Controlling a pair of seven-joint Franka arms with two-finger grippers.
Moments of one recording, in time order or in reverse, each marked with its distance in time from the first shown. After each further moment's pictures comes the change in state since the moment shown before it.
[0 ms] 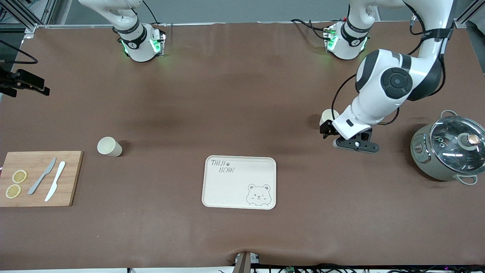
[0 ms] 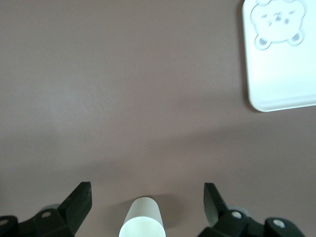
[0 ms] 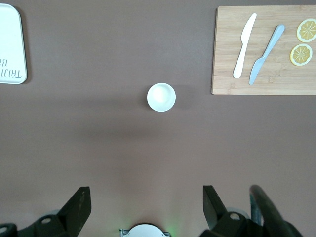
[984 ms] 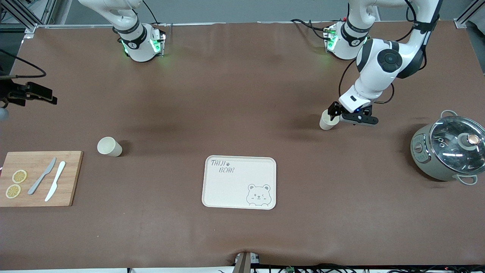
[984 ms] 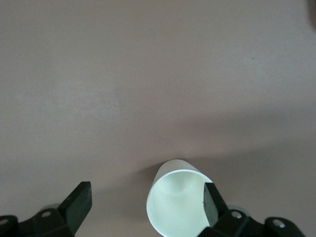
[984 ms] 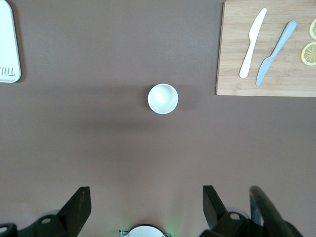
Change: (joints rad) left arm 0.059 -0.193 0.002 -0.551 0.000 0.429 0.089; right arm 0.000 0.076 0.007 0.011 0.001 0.020 0.000
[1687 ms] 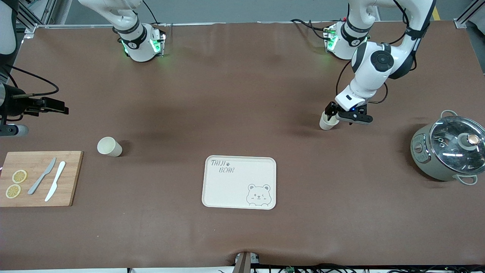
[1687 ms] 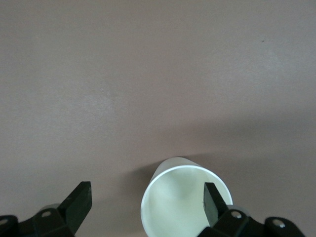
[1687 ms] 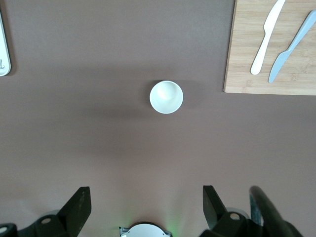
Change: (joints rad) left arm -0.003 0.063 -0.004 -0.071 0.000 0.163 0.001; right arm 0.005 0.074 0.007 0.013 0.000 -0.002 0.000
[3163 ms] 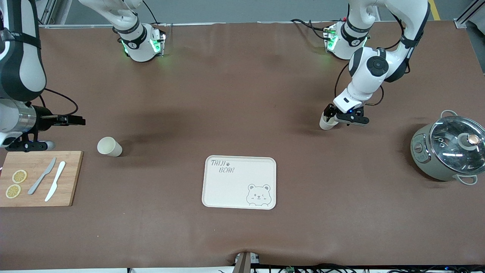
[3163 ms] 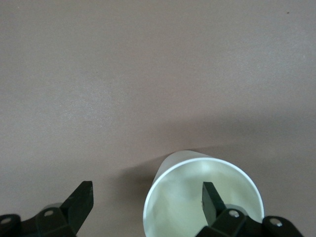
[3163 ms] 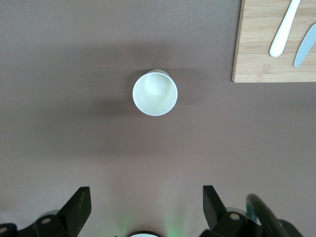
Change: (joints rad) left arm 0.013 0.070 0.001 -0.037 0.000 0.098 0.010; right arm -0.030 0.054 -0.011 -0.224 0.000 0.191 0.002
